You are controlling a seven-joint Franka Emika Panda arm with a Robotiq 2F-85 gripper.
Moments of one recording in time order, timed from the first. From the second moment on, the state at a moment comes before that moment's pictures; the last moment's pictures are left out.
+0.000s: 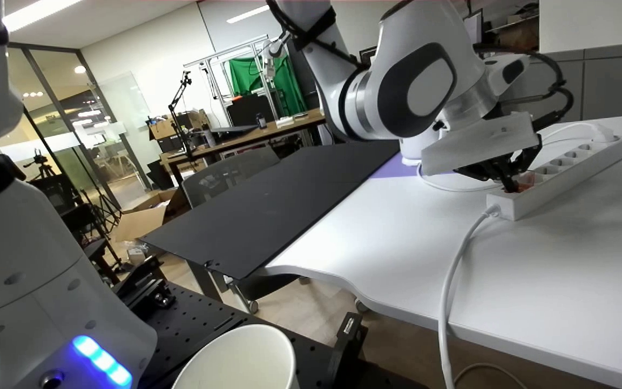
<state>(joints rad) -0.58 0.68 -0.04 -2.14 -0.11 3.32 -0.52</state>
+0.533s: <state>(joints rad) -0.35 0.68 -0.27 -2.24 -0.20 3.46 -0.48</state>
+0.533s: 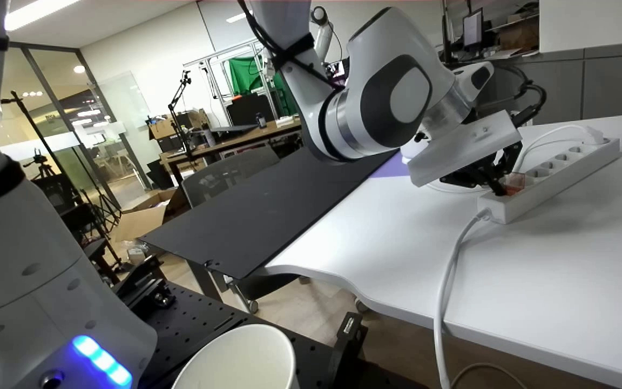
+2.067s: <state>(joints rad) -0.18 0.35 -0.38 -1.90 -0.20 2.43 -0.41</state>
